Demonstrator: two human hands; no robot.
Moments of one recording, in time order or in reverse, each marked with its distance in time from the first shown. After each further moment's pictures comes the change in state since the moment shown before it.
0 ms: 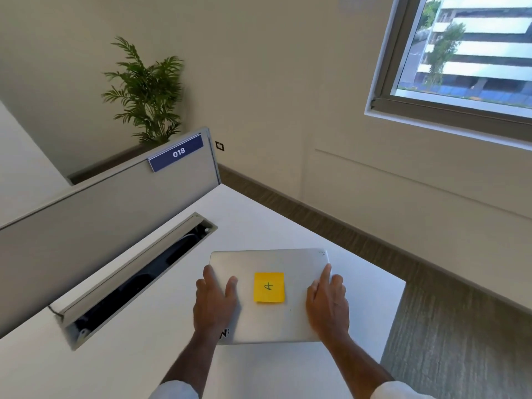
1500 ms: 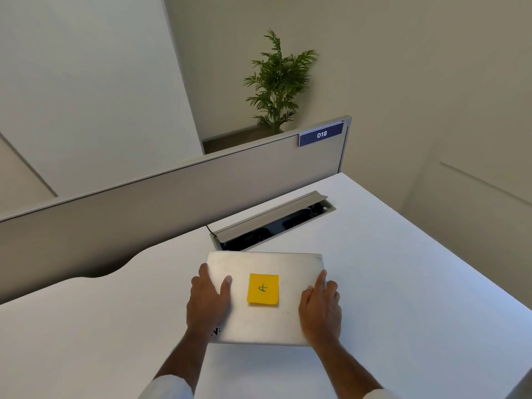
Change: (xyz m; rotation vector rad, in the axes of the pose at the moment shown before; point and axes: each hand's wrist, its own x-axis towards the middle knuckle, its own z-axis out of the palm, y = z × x) left_hand -0.101 -0.222 -0.214 -0.001 0.266 -0.337; right_hand -0.203 -0.203 0.072 0.057 -0.221 -0.284
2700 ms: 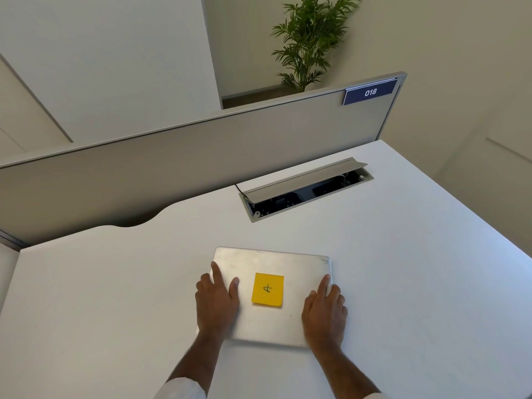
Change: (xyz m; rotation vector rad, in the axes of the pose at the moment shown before) left_hand -0.024 -0.128 0.013 0.400 0.030 0.021; right_hand -0.089 -0.013 0.086 -0.212 -0.104 -0.035
